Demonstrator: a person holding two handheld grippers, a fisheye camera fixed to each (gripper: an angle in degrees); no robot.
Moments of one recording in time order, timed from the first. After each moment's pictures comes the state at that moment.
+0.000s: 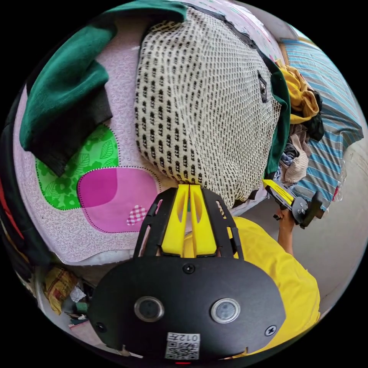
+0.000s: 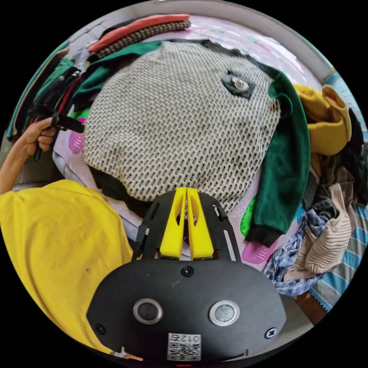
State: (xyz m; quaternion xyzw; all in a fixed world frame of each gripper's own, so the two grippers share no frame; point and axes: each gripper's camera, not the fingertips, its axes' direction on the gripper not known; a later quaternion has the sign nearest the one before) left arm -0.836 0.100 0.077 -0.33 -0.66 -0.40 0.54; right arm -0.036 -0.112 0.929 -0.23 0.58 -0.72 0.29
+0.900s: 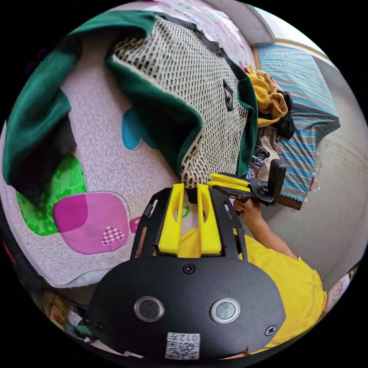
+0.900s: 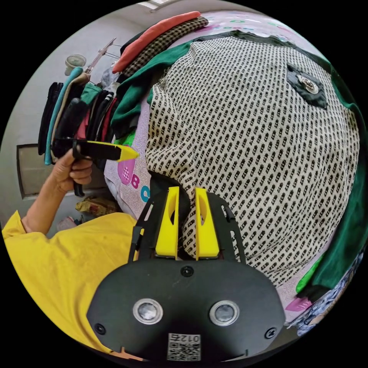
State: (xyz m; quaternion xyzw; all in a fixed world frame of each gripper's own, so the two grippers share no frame) left arm -0.852 0.151 0.045 -0.28 -0.59 -0.39 0.65; right arm 0.009 -0.201 0.913 -0.41 0.49 -0.63 0.44
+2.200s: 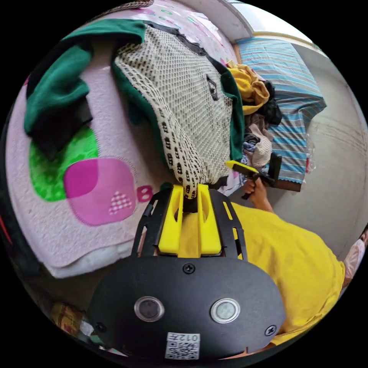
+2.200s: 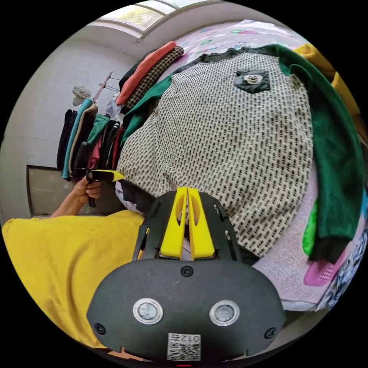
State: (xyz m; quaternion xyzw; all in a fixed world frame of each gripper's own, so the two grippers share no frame) left arm -0.742 0.212 0.017 -0.32 -0.61 -0.35 0.63; right arm -0.088 -0.252 0.695 -0.34 0.43 -0.64 0.54
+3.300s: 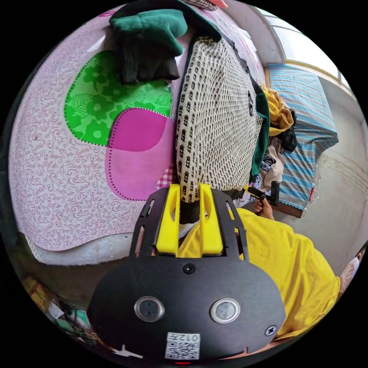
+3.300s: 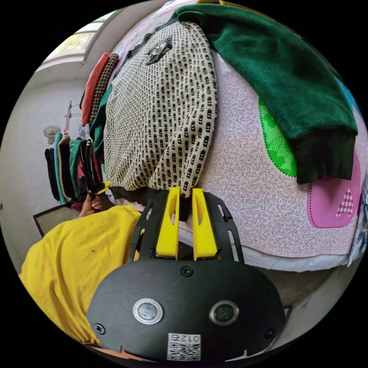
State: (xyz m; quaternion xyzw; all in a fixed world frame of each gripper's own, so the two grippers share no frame) left arm -0.716 0.237 -0.041 -0.23 -0.63 -0.39 0.62; right arm -0.094 -0.327 0.652 -0.32 0.50 -0.49 0.64
